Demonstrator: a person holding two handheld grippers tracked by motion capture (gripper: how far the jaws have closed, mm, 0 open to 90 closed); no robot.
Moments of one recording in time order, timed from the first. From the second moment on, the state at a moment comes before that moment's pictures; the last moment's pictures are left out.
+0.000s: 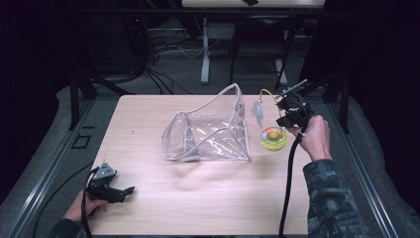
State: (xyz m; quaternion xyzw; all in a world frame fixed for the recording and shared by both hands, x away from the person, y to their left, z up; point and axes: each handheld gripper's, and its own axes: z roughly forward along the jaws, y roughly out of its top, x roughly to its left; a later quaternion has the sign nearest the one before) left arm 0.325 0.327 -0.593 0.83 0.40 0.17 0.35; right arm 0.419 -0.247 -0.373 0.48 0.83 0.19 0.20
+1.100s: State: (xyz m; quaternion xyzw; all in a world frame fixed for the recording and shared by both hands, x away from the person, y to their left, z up) left arm 0.325 0.327 -0.593 0.83 0.40 0.17 0.35; right arm 0.427 -0.232 -0.330 0.47 0.84 0.19 0.21
